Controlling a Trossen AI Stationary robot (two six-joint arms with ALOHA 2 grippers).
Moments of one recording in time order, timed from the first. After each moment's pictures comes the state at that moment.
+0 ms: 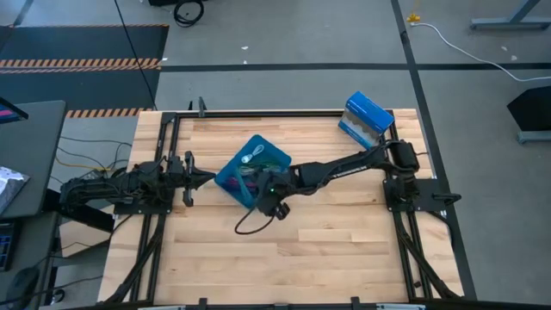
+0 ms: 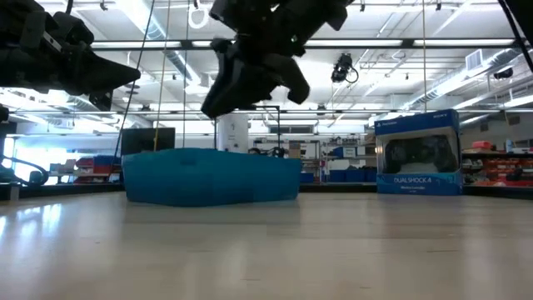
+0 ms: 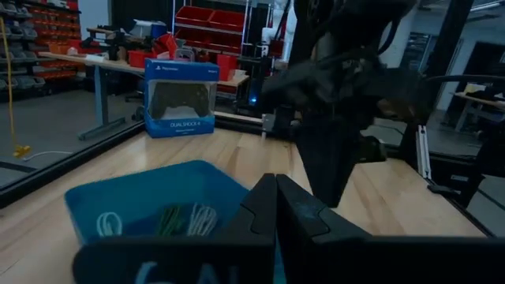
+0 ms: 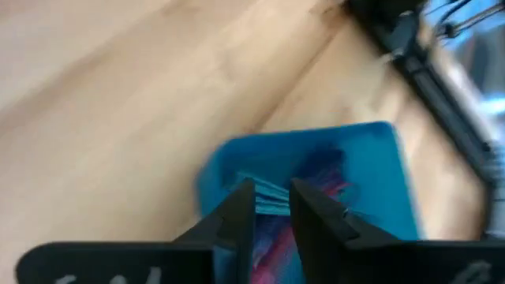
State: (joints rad) left arm 0.07 0.02 0.01 0.05 -0.08 -0.14; right arm 0.10 1.98 1.51 -0.30 0.07 -0.76
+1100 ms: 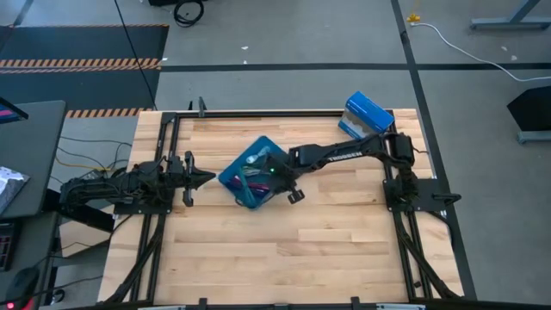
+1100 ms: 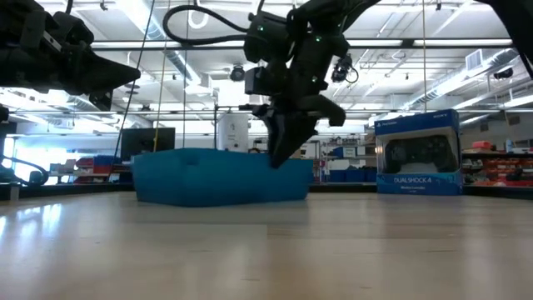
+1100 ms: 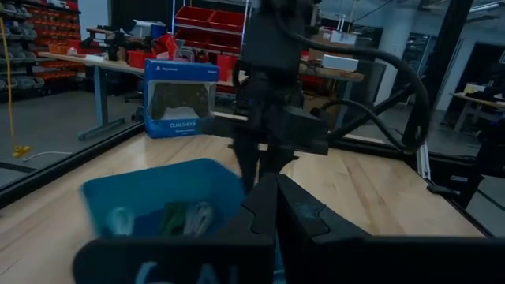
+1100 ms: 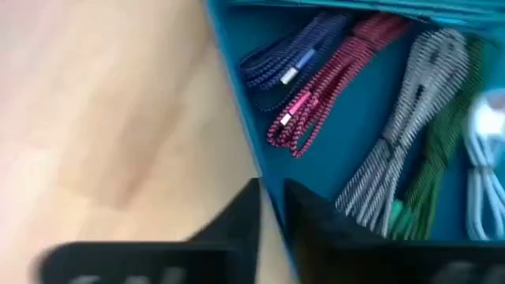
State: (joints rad) left arm 0.07 0.02 0.01 0.06 -0.08 -0.14; right arm -0.08 2.00 1.48 -0.65 -0.04 -0.57
